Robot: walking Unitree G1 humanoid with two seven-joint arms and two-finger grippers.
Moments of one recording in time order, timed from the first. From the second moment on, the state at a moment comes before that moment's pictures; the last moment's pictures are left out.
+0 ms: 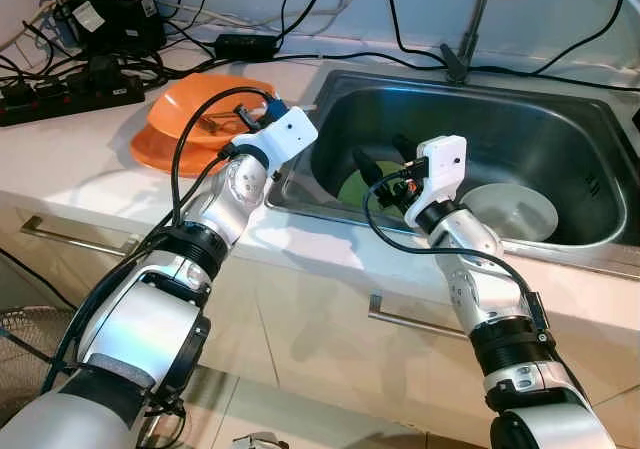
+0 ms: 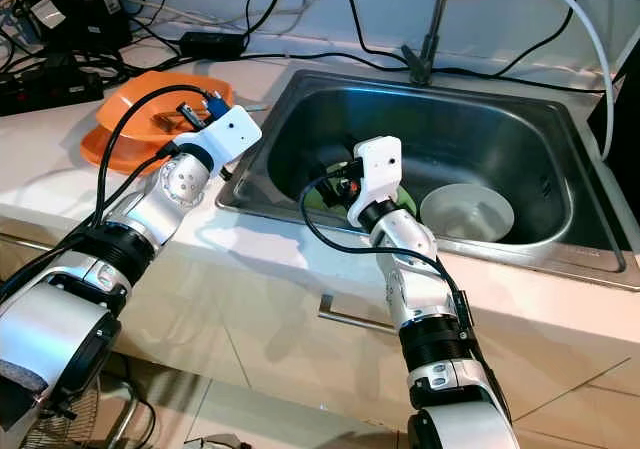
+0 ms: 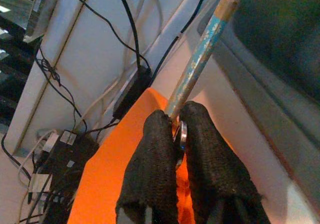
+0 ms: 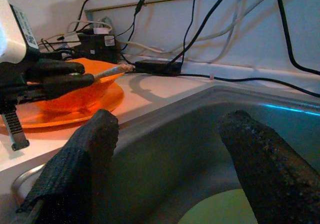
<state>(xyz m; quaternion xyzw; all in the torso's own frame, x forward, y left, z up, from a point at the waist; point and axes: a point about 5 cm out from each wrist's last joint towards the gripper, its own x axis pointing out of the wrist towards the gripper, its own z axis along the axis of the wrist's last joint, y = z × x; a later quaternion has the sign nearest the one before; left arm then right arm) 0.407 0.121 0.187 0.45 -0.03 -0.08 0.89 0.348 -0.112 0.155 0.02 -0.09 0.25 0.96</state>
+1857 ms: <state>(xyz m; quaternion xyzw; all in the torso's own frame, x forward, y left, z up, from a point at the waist) 0.344 0.067 0.299 0.05 -0.21 -0.30 0.93 0.349 -0.118 0.149 0.01 -0.08 0.23 0.97</state>
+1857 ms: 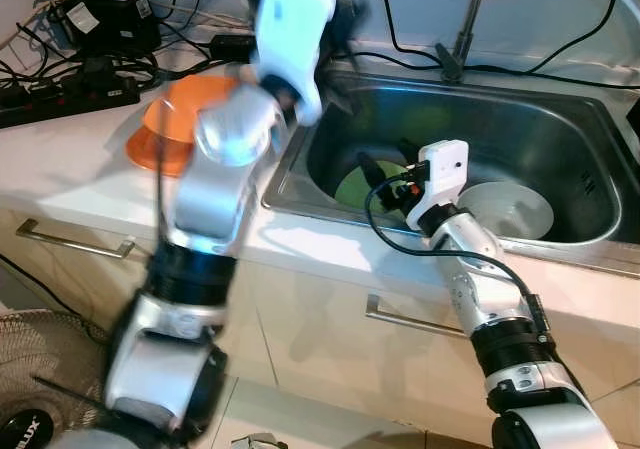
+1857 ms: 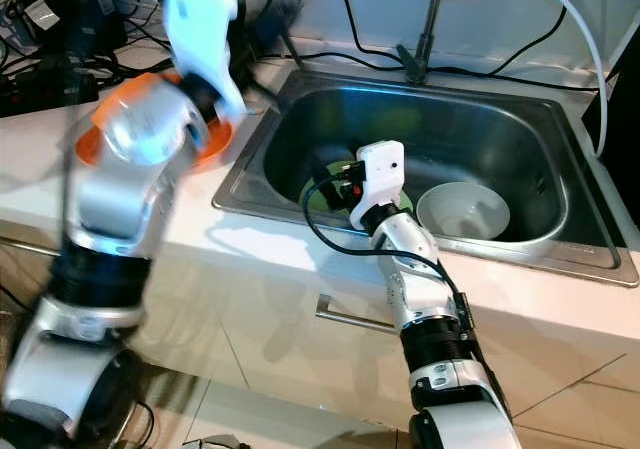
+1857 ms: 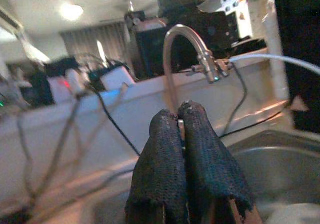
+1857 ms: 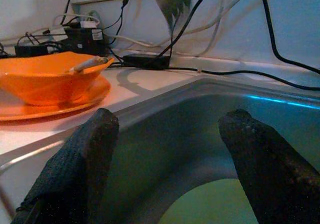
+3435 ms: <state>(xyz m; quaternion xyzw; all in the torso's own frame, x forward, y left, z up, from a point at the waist) 0.337 0.060 0.234 -0.06 -0.07 -0.42 0.90 0.343 -0.101 0.160 0.00 -0.12 0.27 0.96</state>
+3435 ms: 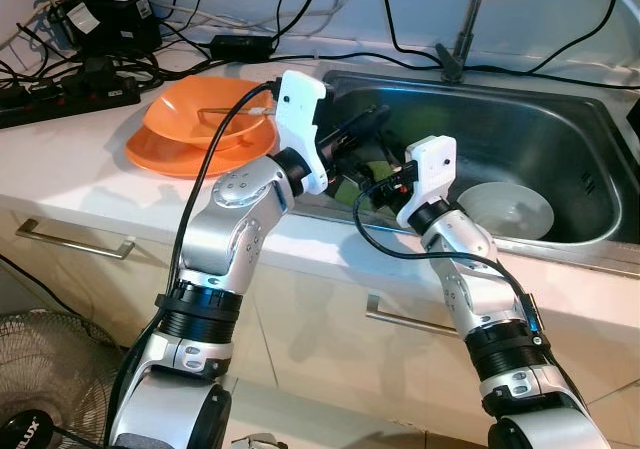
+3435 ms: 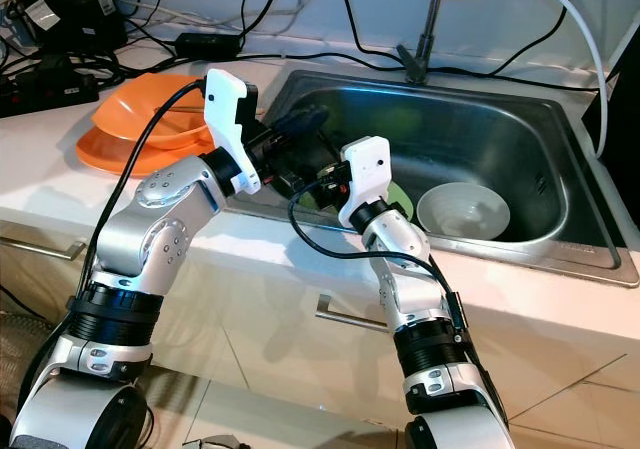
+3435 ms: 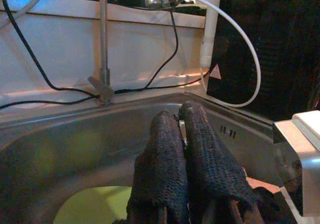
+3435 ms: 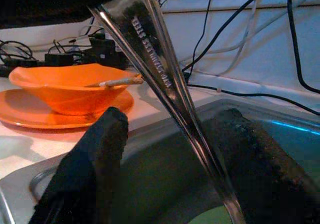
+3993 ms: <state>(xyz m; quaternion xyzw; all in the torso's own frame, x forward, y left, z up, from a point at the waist) 0.338 0.065 0.233 -0.06 -0.07 -0.41 0.91 0.343 -0.102 0.160 0.00 -0.12 0.26 0.96</state>
